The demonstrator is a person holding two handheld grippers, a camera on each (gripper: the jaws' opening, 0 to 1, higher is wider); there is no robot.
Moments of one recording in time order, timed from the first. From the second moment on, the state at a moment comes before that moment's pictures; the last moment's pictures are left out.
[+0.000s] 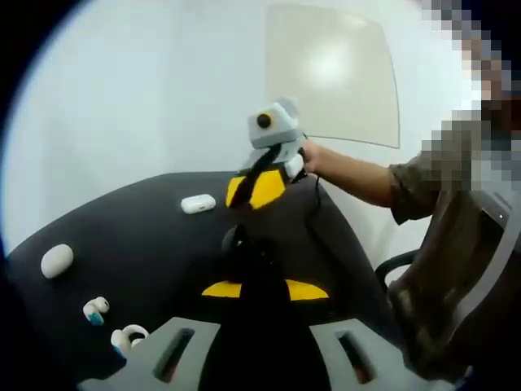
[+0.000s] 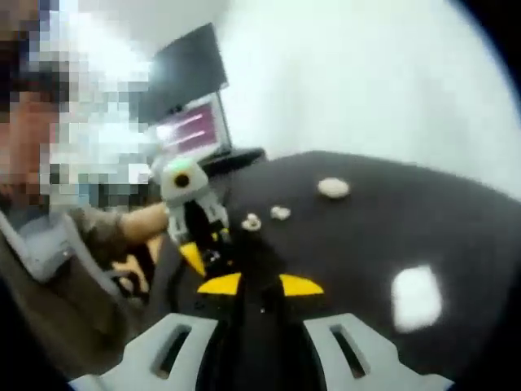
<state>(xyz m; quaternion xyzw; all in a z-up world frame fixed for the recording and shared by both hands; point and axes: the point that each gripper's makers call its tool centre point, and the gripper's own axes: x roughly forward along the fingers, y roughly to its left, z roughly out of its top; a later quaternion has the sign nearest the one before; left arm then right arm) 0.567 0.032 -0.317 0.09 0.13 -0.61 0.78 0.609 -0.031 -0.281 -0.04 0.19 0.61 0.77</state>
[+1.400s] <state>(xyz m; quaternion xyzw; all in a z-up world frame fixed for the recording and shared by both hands) 0.566 0.031 -0.318 0.09 0.13 -0.61 0.78 0.611 -0.004 -0.321 -0.06 0.27 0.63 0.73</state>
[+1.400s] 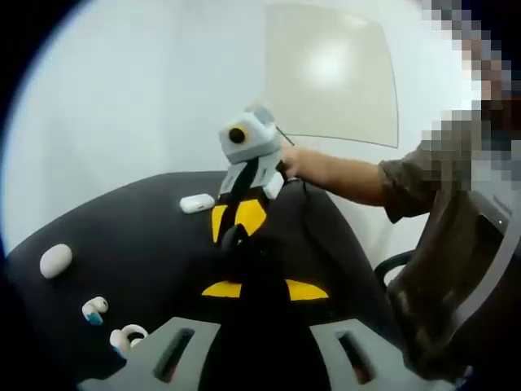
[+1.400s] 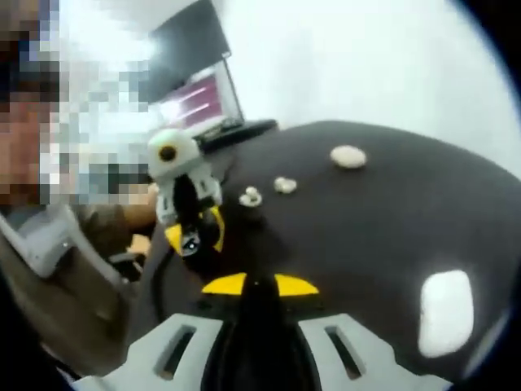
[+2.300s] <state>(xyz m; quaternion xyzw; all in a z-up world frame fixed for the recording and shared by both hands) 0.567 0.031 -0.318 0.09 0.14 -0.61 0.78 0.565 0.021 -0.239 -0.31 -0.12 0.57 0.75</state>
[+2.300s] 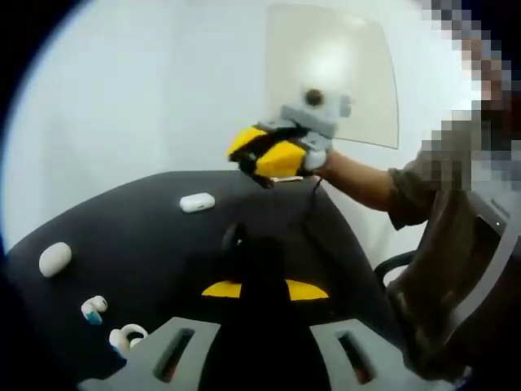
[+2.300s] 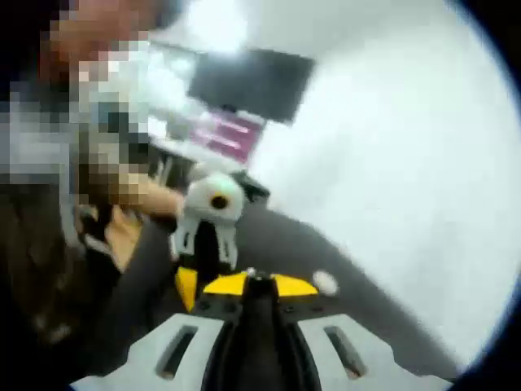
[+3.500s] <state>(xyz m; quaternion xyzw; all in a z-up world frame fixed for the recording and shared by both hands) 0.566 0.032 -0.319 0.09 0.14 -0.61 0.78 0.551 0.033 -0.281 -0.50 -0.17 0.52 0.67</state>
